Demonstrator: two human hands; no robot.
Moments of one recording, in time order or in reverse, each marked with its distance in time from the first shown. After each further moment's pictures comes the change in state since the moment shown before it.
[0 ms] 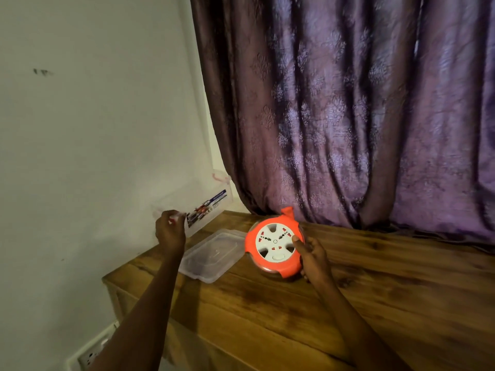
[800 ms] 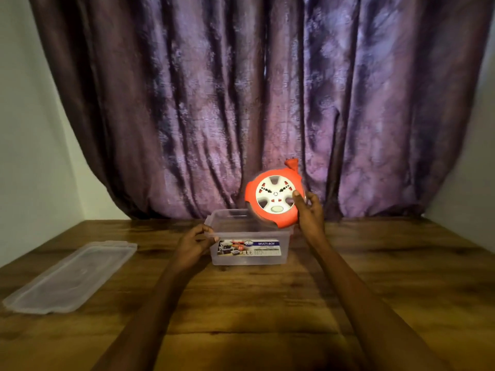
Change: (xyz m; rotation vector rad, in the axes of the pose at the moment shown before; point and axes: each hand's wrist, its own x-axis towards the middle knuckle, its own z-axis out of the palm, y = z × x) left_hand -0.216 0.119 0.152 -0.703 -1.197 -0.342; right_hand -0.012 -0.098 -0.239 0.112 0.480 -0.252
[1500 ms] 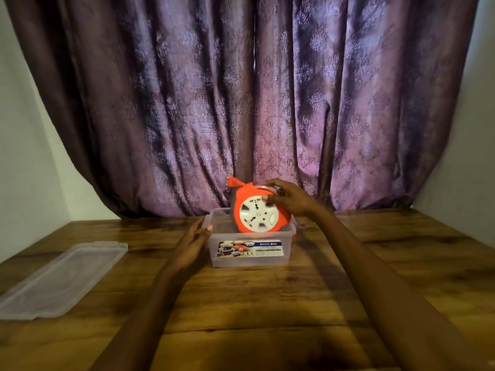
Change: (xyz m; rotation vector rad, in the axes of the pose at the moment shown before) left_hand -0.006 0.004 0.019 -0.113 -0.103 0.016; right_hand 0.046 -0.022 0.002 -0.684 -0.694 -0.122
